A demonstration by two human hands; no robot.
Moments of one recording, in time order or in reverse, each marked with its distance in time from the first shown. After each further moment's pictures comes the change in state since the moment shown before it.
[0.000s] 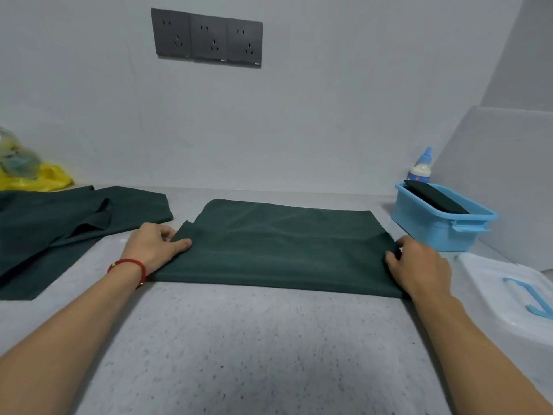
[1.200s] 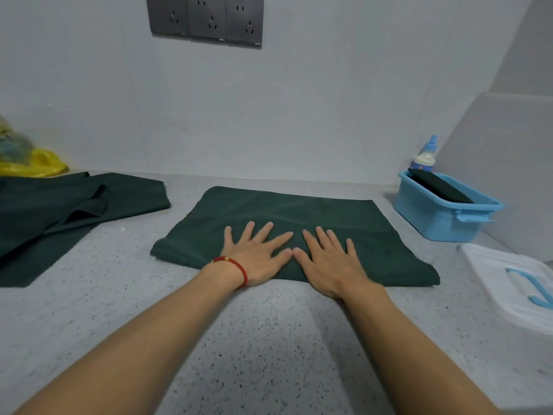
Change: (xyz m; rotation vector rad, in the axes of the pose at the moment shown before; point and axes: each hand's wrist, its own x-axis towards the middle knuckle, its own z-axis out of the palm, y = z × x) left_hand -0.058 0.112 0.107 0.608 -0.476 0.417; right_hand -0.047 -0.121 0.023 0.042 -0.498 -0.434
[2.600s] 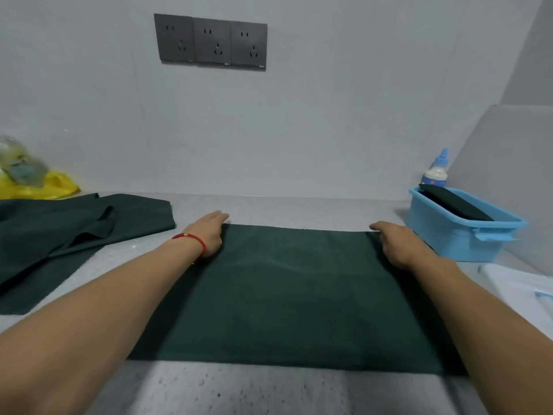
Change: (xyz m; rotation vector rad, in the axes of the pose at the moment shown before) left_hand 0.057 -0.119 -0.039 -0.126 0.176 -0.173; right_hand 0.069 0.138 -0.053 0.015 0.131 0.140
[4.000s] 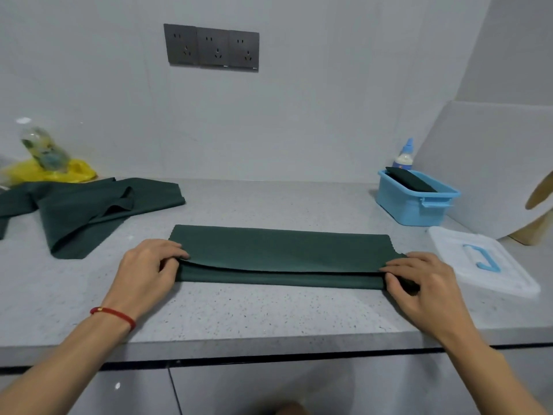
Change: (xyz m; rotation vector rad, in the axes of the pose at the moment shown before) left_hand -0.256 -0.014 -0.003 -0.239 0.506 0.065; right_hand -0.247 0.017 -0.003 0.139 0.565 -0.274
